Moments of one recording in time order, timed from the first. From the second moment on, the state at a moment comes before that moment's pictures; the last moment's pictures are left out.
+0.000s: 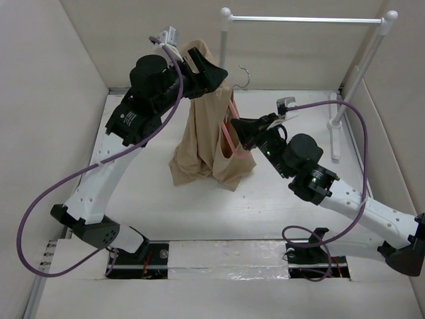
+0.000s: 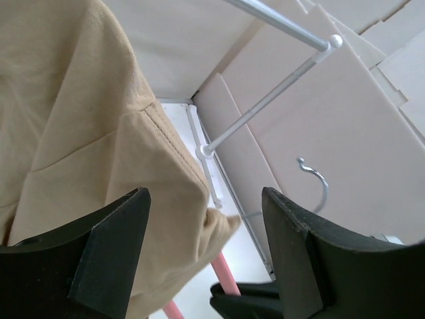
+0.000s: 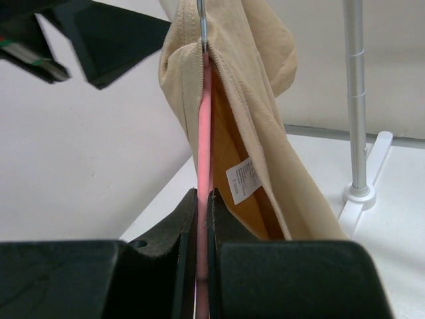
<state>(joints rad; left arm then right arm) -0.61 1.41 1.91 -0.53 0.03 -0.69 0.94 1.08 1.06 0.25 0.35 0.34</state>
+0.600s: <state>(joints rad) -0.63 1.46 1.75 -0.39 0.00 -0.77 0.97 1.13 1.07 0.25 0.36 0.32</state>
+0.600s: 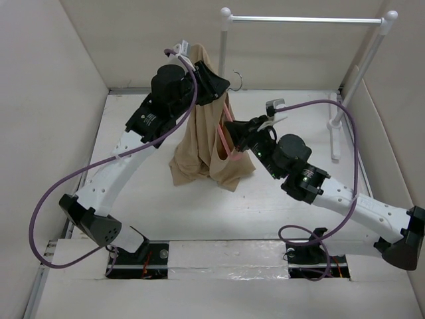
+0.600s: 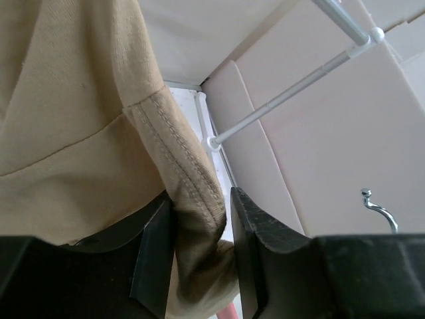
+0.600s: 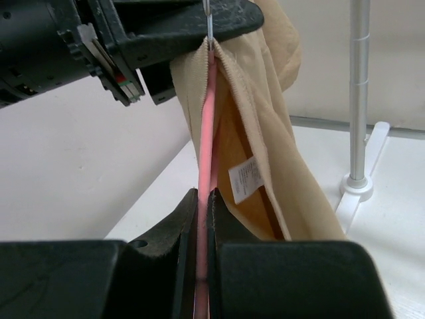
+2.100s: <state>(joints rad) -0.61 1.29 1.50 -0.23 0.08 -0.86 0.76 1.21 0.84 0.08 -0.15 0.46</state>
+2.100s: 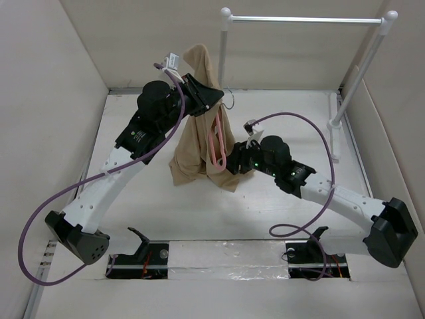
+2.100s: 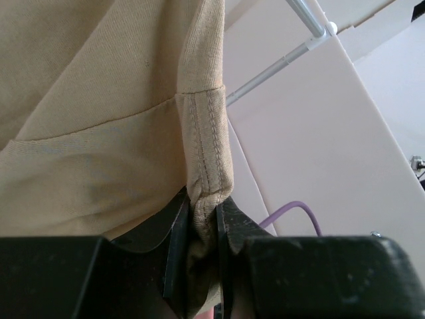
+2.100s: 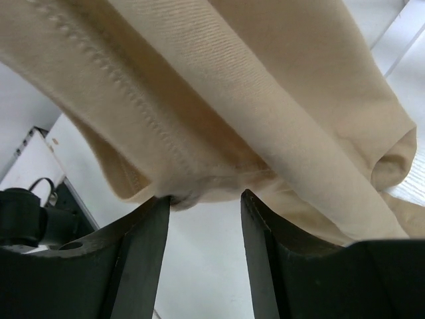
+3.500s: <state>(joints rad) -0.61 1.42 1.32 0.18 -0.12 -0.68 0.81 0.97 1.06 -0.32 -0.19 0.53</state>
